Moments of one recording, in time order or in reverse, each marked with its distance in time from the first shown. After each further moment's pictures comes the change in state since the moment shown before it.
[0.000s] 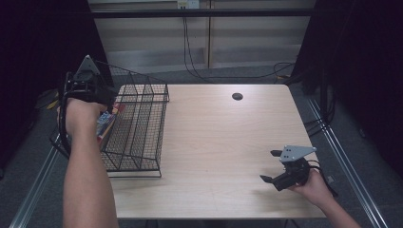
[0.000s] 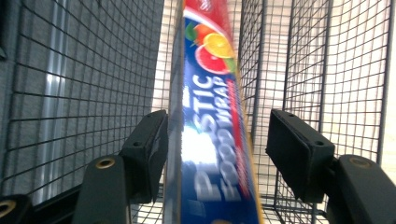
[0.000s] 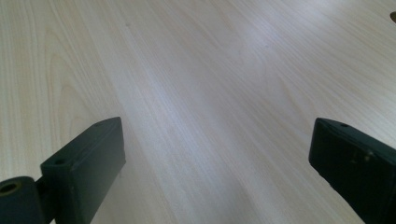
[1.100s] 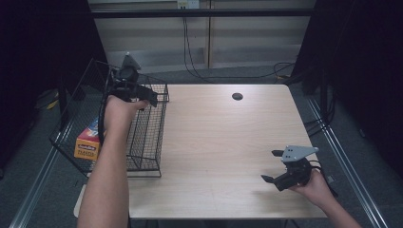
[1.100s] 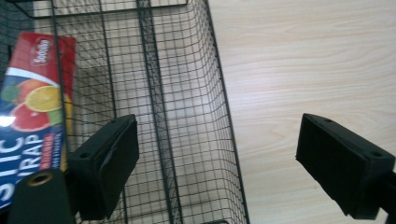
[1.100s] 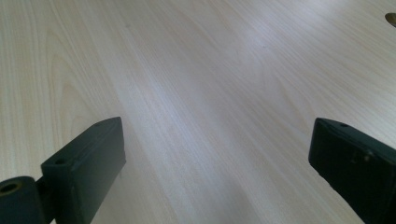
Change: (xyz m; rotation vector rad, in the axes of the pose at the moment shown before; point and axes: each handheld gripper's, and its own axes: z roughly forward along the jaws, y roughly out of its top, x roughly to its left) left arm -0.090 -0.002 0.009 -0.097 -0.232 0.211; right arm 0.000 -0.001 -0.004 -0.005 -0.009 0.002
